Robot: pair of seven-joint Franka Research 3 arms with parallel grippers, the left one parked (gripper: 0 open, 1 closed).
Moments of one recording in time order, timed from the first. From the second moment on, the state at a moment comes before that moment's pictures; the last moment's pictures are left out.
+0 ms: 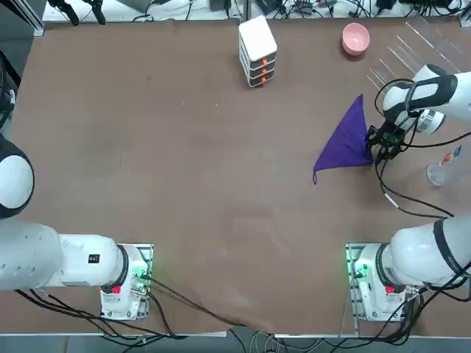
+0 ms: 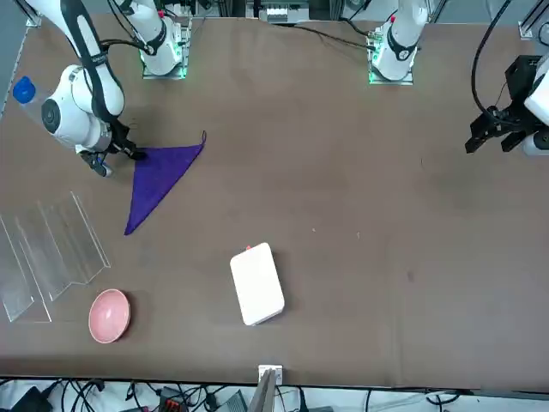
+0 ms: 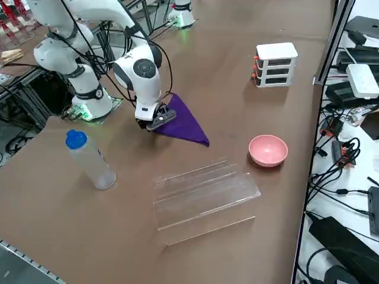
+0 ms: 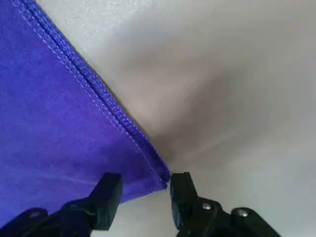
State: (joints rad) arm -0.12 0.15 -0.04 -2.57 0.19 2.43 0.23
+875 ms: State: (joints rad) arm -0.12 0.15 -0.04 -2.57 0.19 2.43 0.23
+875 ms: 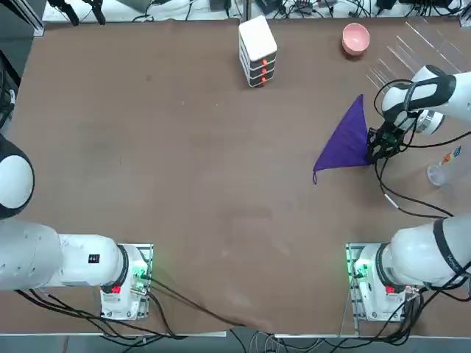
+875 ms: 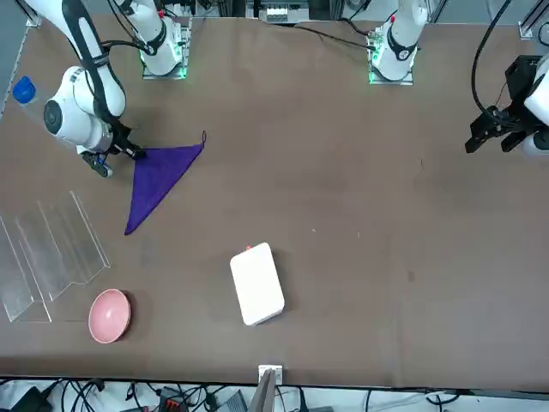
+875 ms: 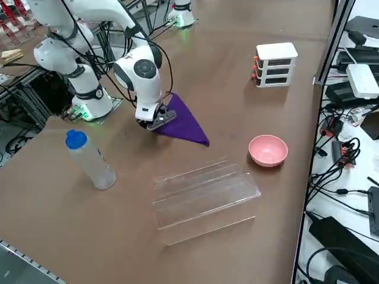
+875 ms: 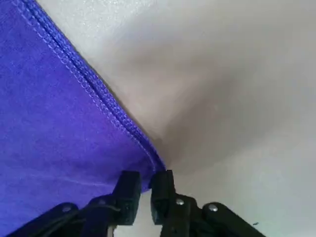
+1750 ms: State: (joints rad) arm -0.12 0.14 -0.04 -2.56 0.19 2.39 0.20
